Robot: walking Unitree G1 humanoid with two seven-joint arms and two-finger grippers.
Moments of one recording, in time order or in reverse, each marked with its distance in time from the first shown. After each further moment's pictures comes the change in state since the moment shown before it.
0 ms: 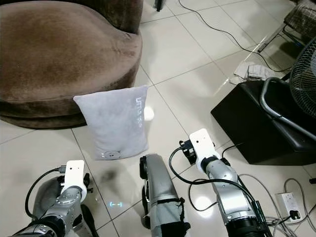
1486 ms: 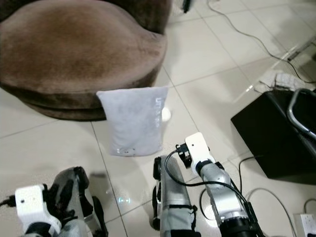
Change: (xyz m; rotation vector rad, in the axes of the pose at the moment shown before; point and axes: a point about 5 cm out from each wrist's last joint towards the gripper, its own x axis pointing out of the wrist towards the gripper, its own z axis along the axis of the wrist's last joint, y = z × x) left arm -0.154 0.023 0.012 -0.237 -0.322 -0.158; right arm 0.007 0.014 -0.011 0.044 0.021 0.003
